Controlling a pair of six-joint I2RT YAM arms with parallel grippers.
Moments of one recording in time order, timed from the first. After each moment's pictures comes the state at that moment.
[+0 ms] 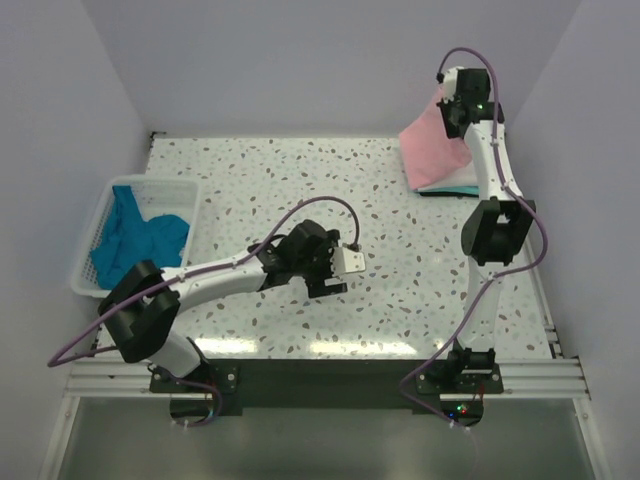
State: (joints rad) left arm -0.88 1.53 0.91 -0.16 0.15 0.58; right arm 0.00 2.27 2.38 -0.81 0.16 -0.32
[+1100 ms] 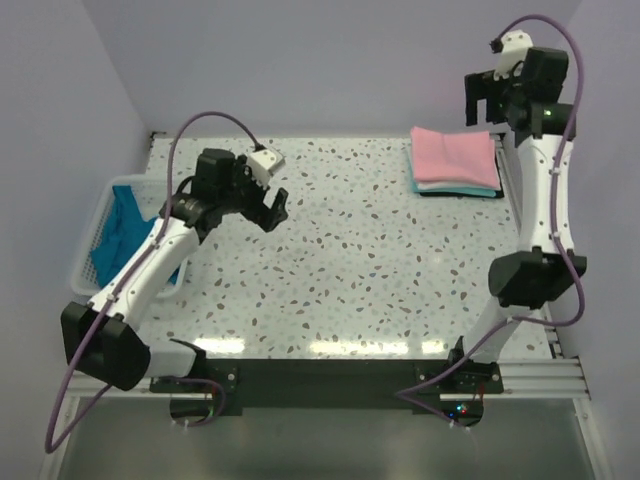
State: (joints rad) left arm -0.38 1.34 1.16 -0.46 0.35 0.24; right arm -0.11 1.90 2.23 -0.79 -0.05 -0.27
